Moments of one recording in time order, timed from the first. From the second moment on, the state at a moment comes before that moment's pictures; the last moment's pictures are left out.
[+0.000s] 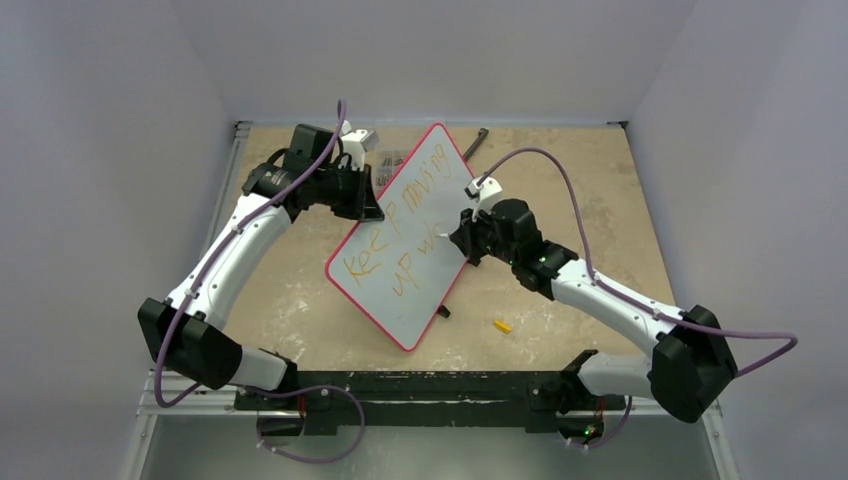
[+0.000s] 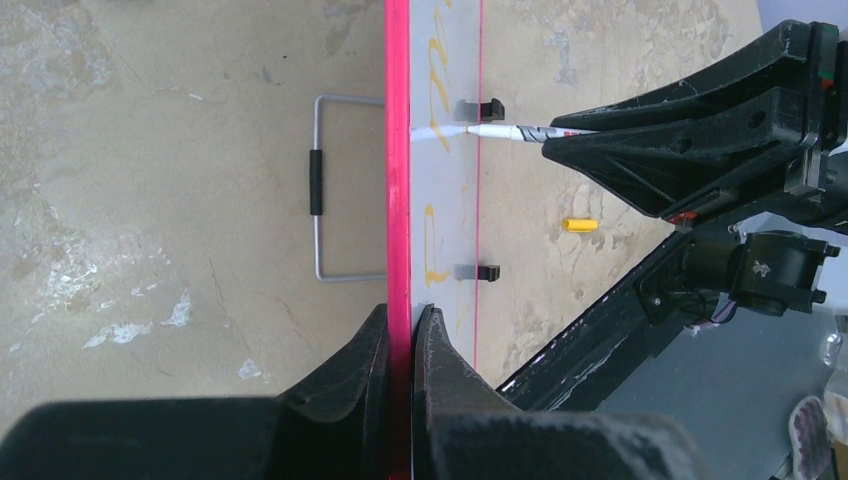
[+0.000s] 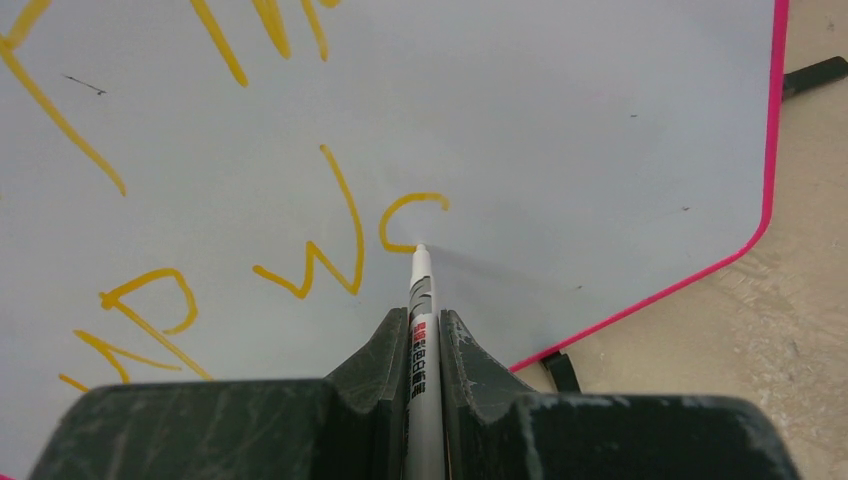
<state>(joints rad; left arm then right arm) -0.38 1.41 1.45 -0.86 0.41 -0.18 0.67 1.23 0.79 0.00 -0.03 0.22</state>
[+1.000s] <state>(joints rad) -0.38 1.41 1.45 -0.86 0.40 -0.18 0.67 1.29 0.87 -0.01 0.02 0.18</state>
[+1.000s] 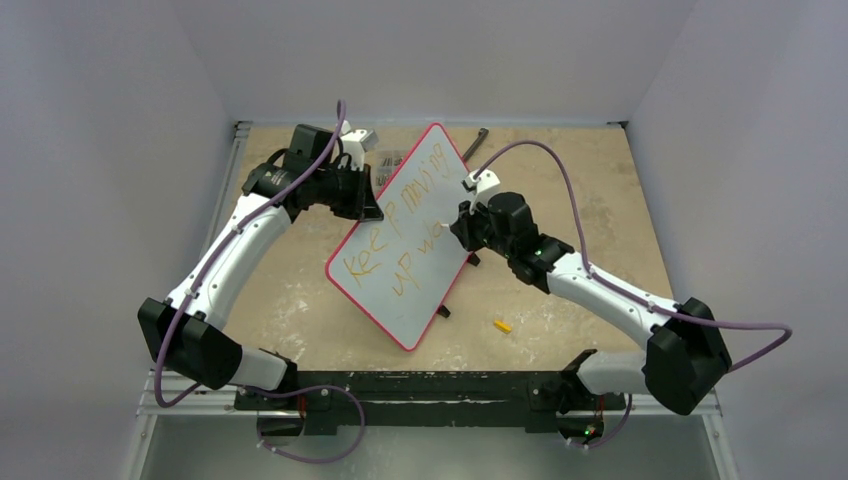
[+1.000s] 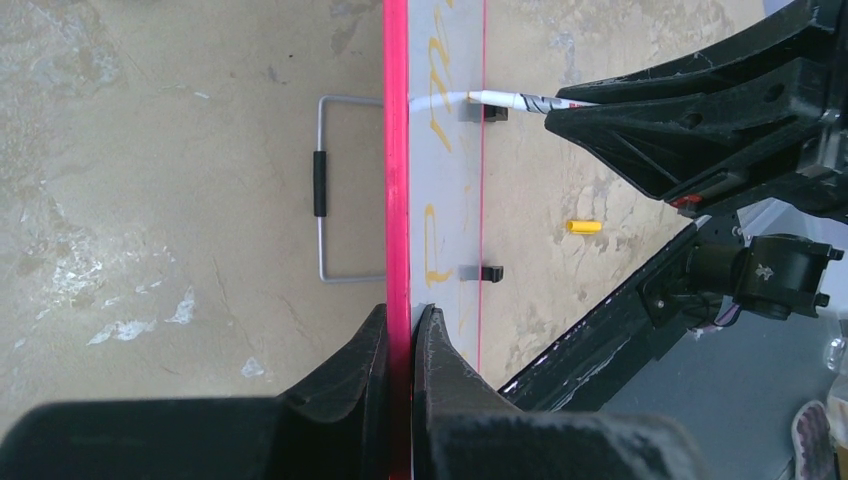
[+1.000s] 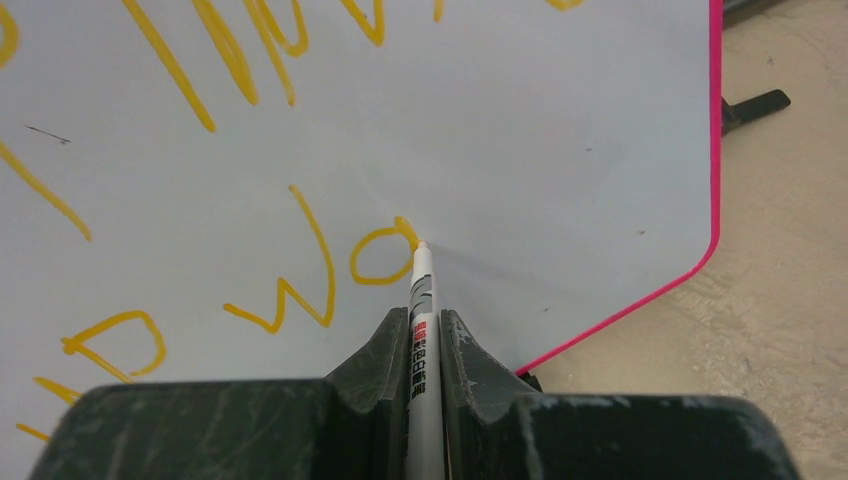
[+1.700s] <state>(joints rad) -0.38 1.41 1.45 -0.86 0.40 -0.18 0.66 1.22 0.84 -0.02 0.09 0.19</state>
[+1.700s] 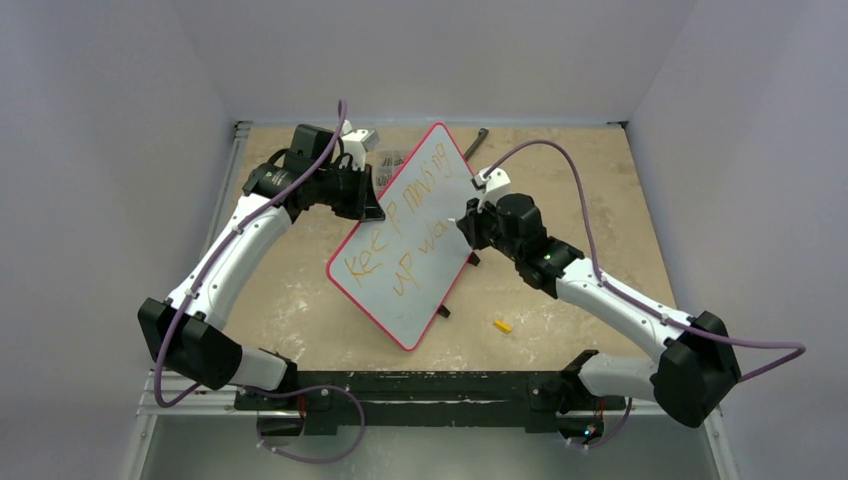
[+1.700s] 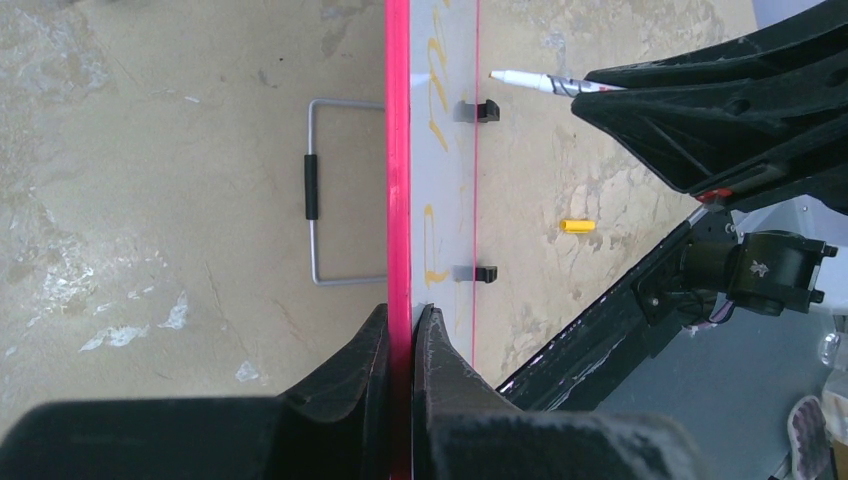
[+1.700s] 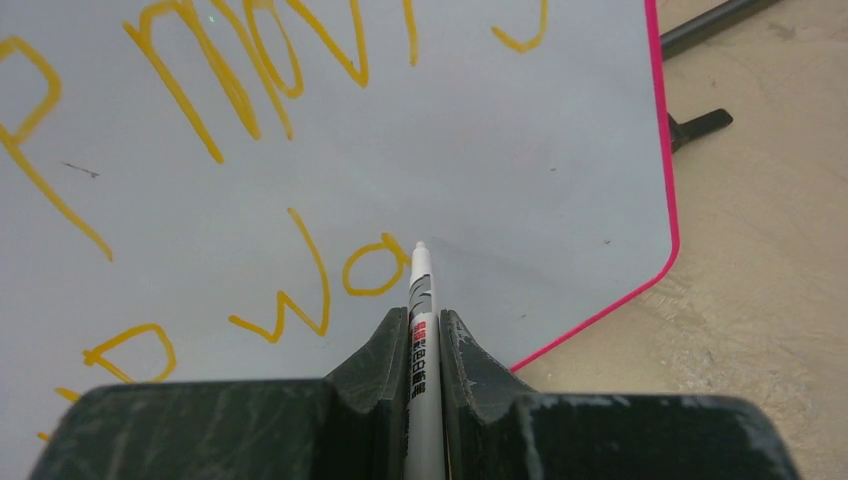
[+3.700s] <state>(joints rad) -0.38 1.41 1.45 -0.86 0.40 -0.18 0.65 1.27 0.78 0.07 0.11 0.25</state>
